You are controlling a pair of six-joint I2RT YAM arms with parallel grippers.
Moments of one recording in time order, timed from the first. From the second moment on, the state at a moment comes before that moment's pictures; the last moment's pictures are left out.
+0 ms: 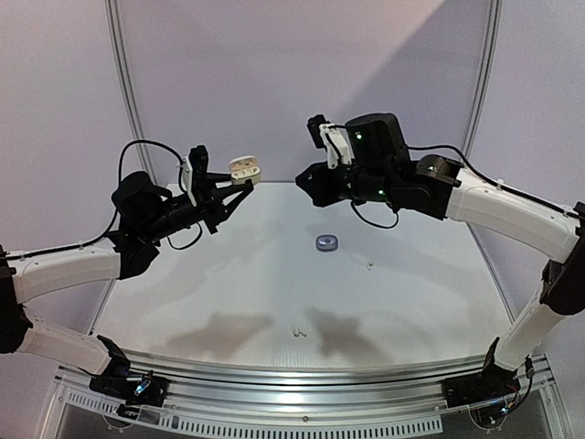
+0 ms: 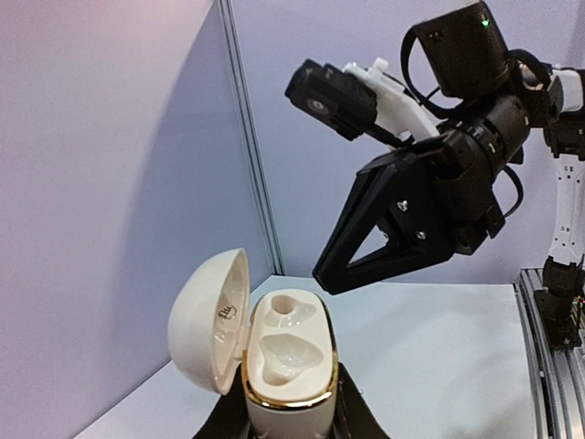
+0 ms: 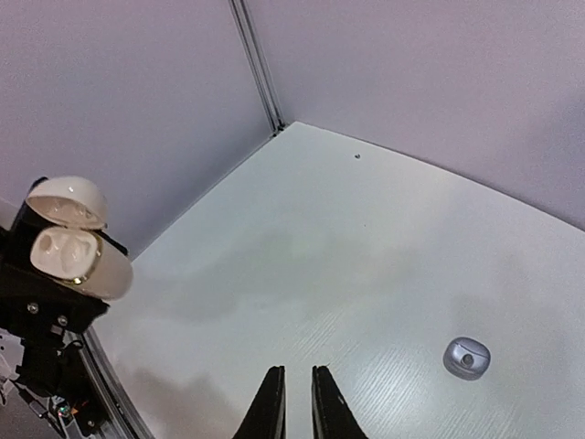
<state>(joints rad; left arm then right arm) -0.60 1.25 0.74 0.72 0.49 0.07 0.98 1.64 1.61 -0.35 0.12 0.31</state>
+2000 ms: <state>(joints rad) -0.59 1.19 0.70 0.57 0.39 0.10 1.13 2.34 1.94 -1.16 -0.08 0.74</state>
